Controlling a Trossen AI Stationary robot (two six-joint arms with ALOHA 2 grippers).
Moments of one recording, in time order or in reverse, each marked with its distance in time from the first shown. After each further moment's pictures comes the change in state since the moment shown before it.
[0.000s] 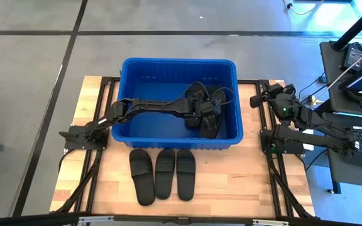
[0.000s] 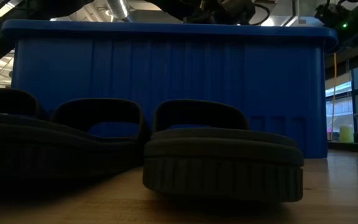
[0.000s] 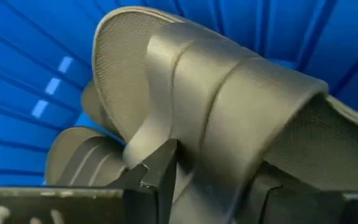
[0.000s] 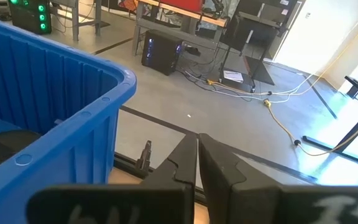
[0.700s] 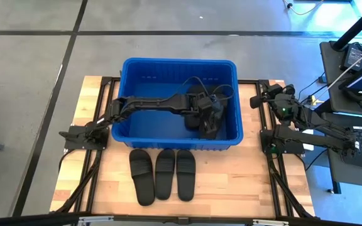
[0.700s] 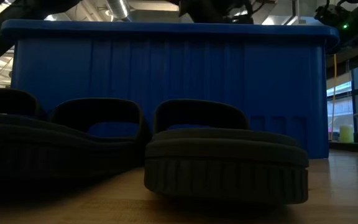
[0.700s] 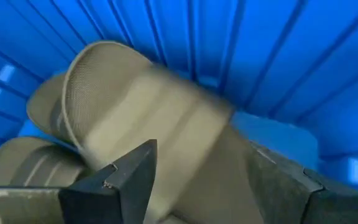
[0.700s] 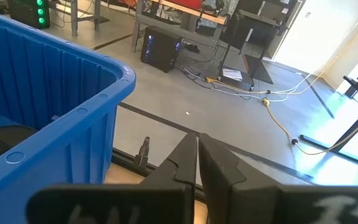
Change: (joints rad) left arm 0.011 -0.053 0.061 -0.082 0.227 -0.031; right arm 0.000 0.001 0.000 -0.021 0.000 0.000
